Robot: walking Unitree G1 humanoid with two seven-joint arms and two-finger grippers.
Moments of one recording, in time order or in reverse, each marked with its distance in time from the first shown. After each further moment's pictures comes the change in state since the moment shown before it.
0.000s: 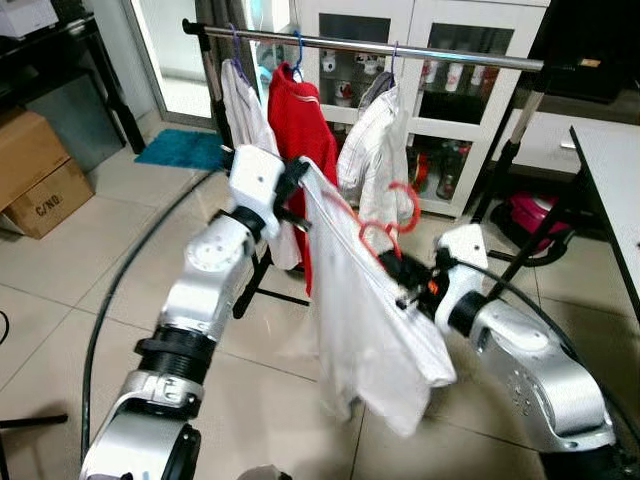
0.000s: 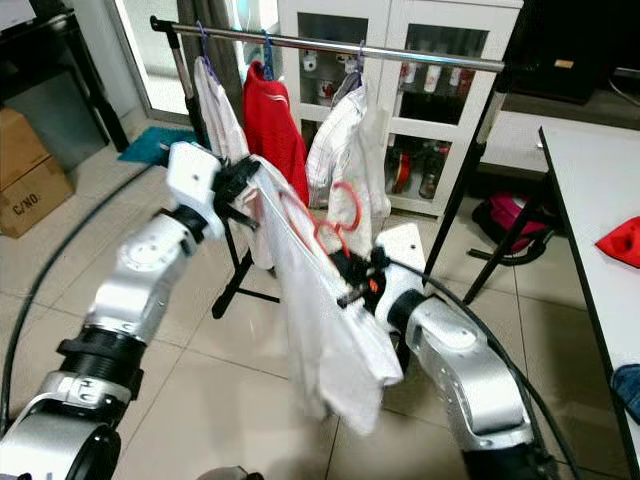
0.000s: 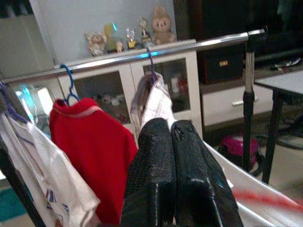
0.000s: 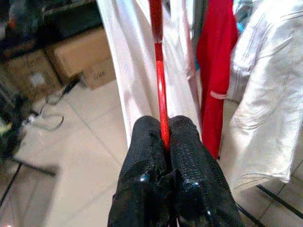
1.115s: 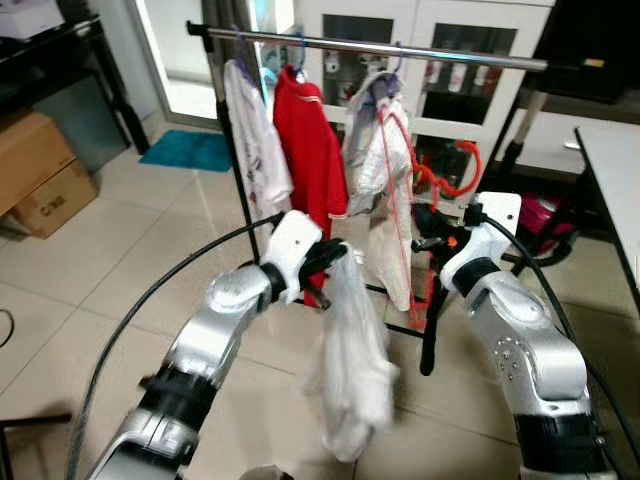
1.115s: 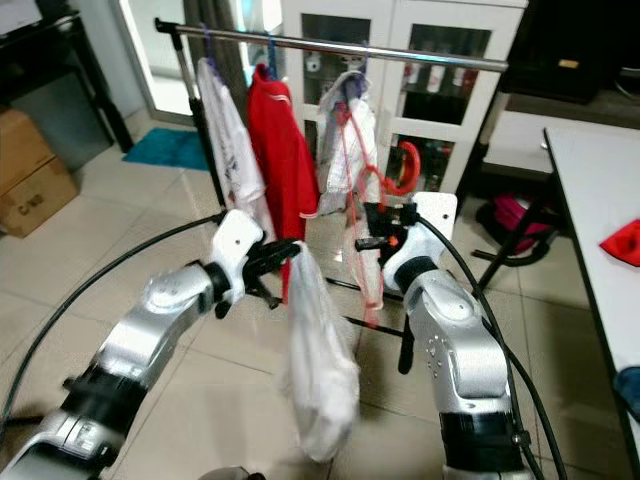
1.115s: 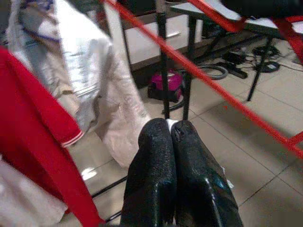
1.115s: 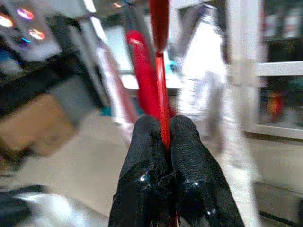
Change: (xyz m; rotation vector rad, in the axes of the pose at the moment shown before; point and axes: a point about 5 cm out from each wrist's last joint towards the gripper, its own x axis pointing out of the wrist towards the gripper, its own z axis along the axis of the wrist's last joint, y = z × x) left arm -0.035 -0.051 -0.051 -0.077 0.258 -0.325; right arm 0.017 -0.035 0.020 0.147 -0.159 -0.412
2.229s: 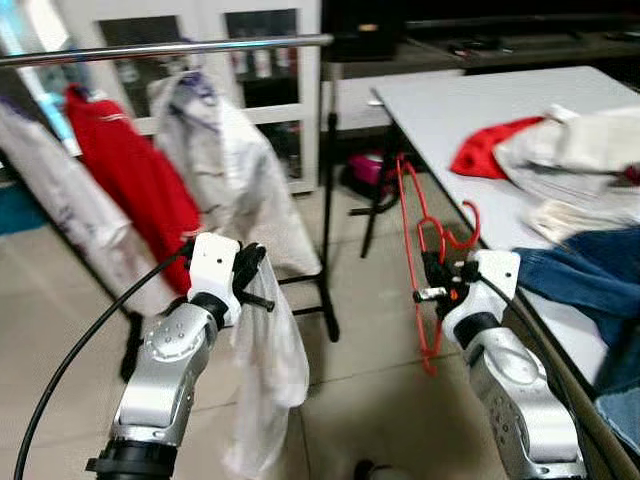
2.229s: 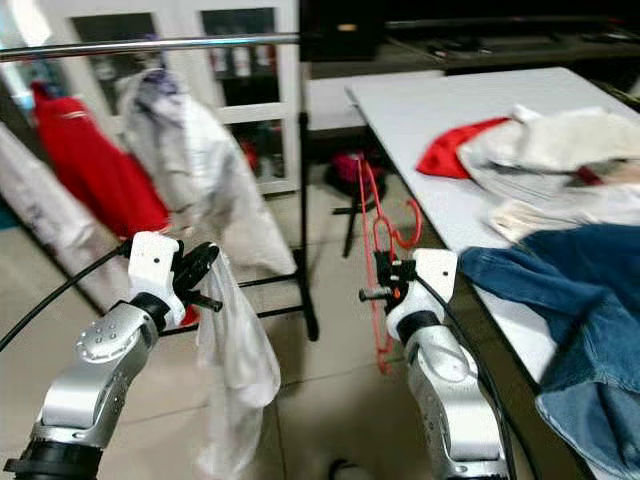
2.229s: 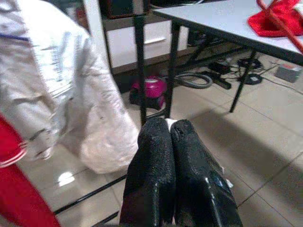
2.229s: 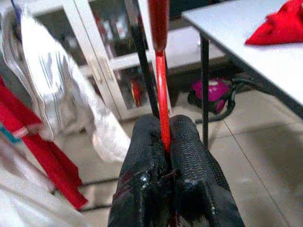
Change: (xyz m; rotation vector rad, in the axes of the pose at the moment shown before) left arm -0.062 0.017 -0.022 -0.135 0.012 0.441; right arm -0.034 0.011 -0.039 0.029 -0.001 -0.058
